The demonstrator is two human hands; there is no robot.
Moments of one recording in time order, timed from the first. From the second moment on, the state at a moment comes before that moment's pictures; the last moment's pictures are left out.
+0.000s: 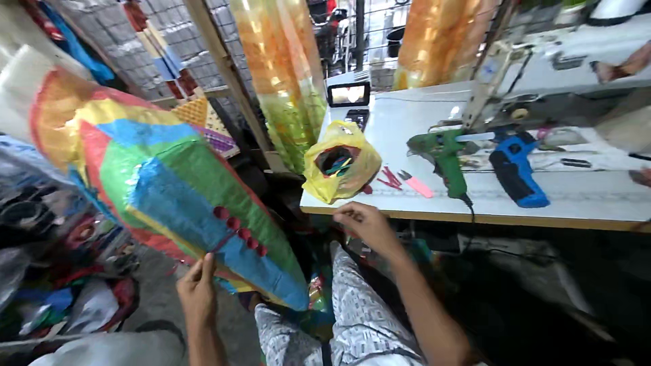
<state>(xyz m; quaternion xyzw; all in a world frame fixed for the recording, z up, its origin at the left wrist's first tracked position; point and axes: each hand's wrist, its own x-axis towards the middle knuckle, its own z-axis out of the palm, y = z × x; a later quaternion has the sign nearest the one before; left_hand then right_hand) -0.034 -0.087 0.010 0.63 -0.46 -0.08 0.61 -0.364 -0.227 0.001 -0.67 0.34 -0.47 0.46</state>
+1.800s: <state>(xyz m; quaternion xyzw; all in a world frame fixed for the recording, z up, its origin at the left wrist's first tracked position) -0.247 -0.075 -0.029 0.61 -0.55 -0.40 0.41 -0.540 -0.255 -0.004 -0.55 0.58 -0.59 0.13</state>
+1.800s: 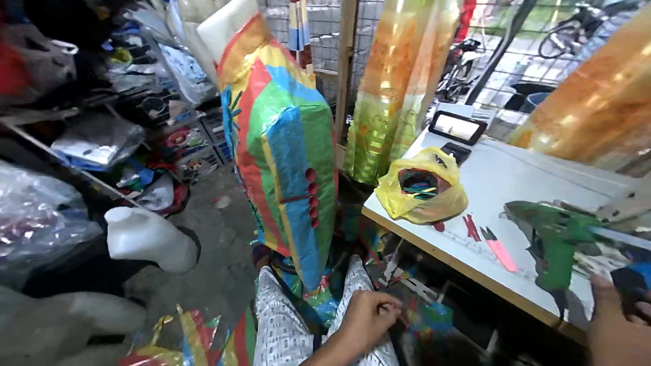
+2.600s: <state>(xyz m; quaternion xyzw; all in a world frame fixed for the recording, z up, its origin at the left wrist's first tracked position) -0.220 -0.119 0.009 0.54 -0.16 -0.45 0.69 -0.507 -0.230 0.029 -0.58 0.51 -0.55 0.32</state>
